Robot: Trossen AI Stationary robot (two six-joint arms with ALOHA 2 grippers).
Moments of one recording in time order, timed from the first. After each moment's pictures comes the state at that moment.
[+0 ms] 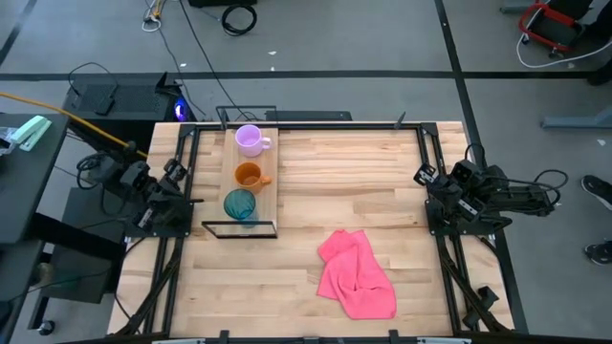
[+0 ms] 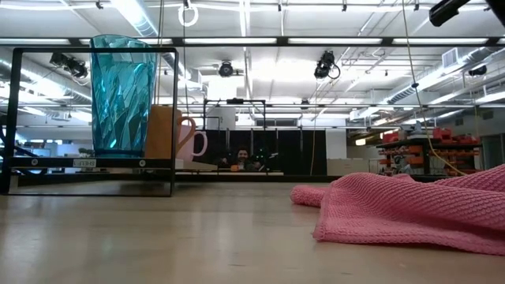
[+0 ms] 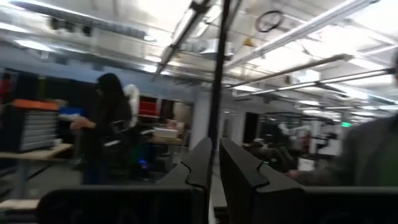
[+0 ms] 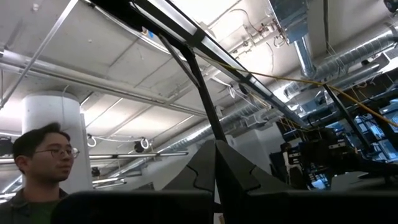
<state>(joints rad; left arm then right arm) -0.66 0.01 0.43 0.06 -0.37 0.02 0.02 0.01 0.10 0.63 -0.28 0.60</state>
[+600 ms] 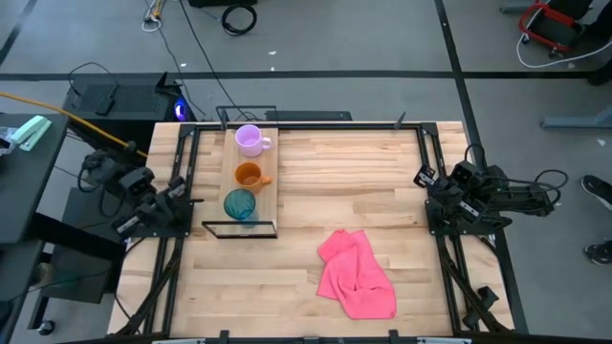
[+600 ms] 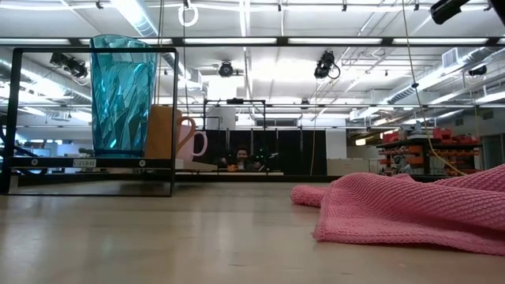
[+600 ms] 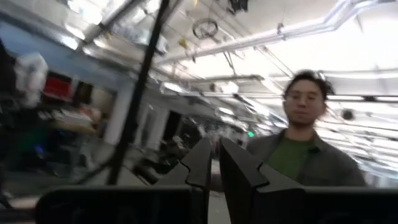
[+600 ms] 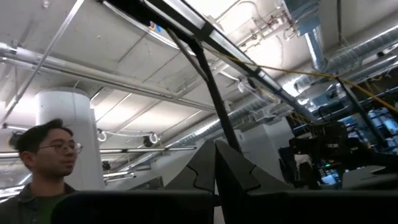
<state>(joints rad) -0.66 0.08 0.43 0.15 -0.10 -0.26 0.02 0.01 0.10 0.63 -0.32 0.62</state>
